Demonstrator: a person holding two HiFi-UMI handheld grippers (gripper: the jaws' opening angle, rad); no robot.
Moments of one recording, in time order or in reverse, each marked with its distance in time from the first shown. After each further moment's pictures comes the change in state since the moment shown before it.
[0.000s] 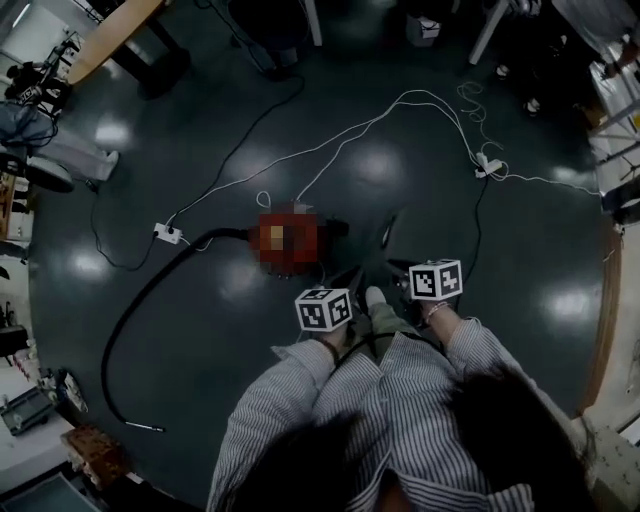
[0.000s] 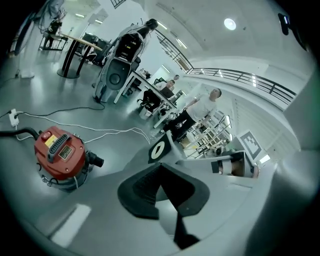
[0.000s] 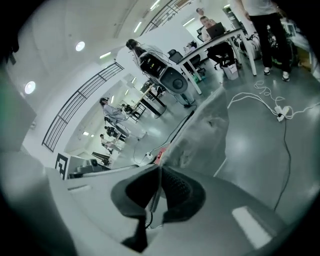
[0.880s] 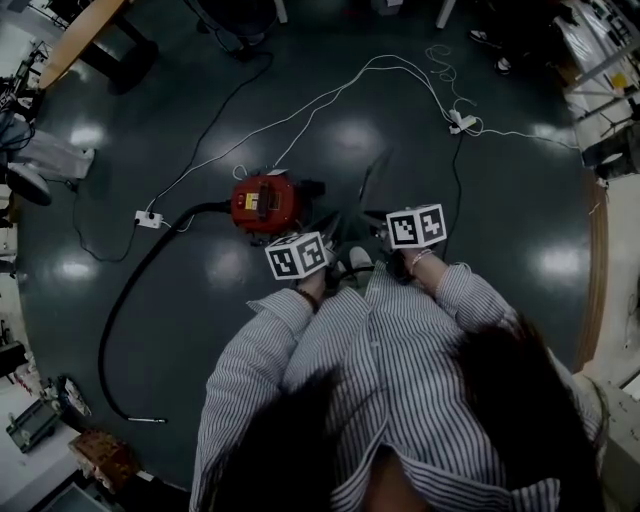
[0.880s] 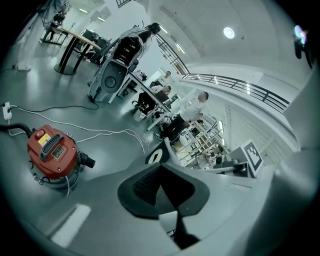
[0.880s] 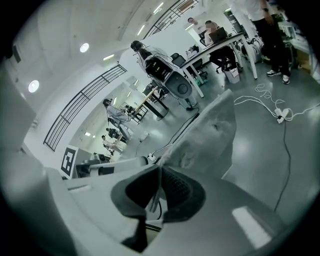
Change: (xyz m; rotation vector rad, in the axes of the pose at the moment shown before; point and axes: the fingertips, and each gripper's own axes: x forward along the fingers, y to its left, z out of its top) left arm -0.014 -0.024 0.021 -0.009 -0.037 -0.080; right arm -0.023 0.033 -0.001 -0.024 -0.036 0.016
